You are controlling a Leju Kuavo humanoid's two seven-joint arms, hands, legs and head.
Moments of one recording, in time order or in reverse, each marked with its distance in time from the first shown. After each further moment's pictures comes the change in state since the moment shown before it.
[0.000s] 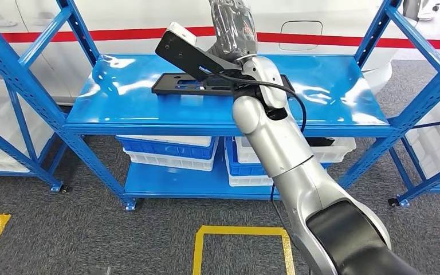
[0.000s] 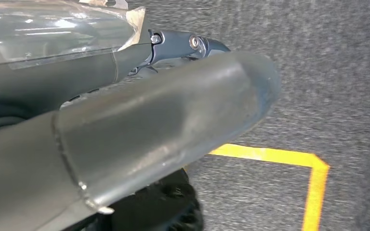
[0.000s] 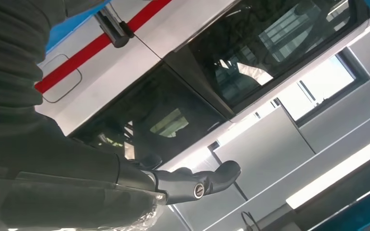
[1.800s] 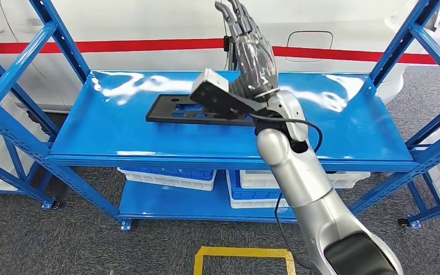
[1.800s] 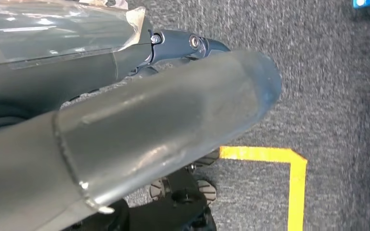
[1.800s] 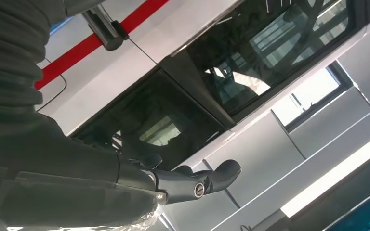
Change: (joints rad) left arm 0.013 0.004 -0.016 0.008 -0.070 -0.019 0.013; right arm 0.262 -0.149 0.032 -0.312 -0.073 0.033 -0.083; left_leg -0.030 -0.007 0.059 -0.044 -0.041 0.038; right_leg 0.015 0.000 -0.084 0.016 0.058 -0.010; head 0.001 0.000
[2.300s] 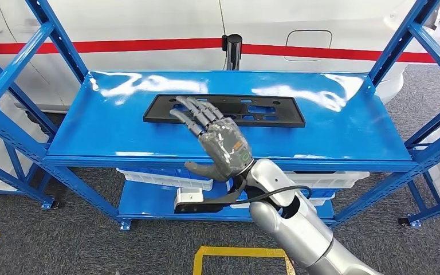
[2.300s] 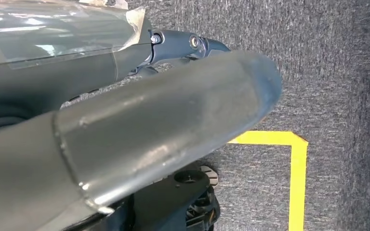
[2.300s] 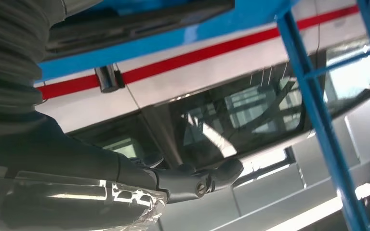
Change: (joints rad) left arm 0.004 -0.021 0.000 0.008 -0.015 -0.031 -0.010; right arm 0.234 -0.139 0.273 -0.160 0.126 0.032 -0.029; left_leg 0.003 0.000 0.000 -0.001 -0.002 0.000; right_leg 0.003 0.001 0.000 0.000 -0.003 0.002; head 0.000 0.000
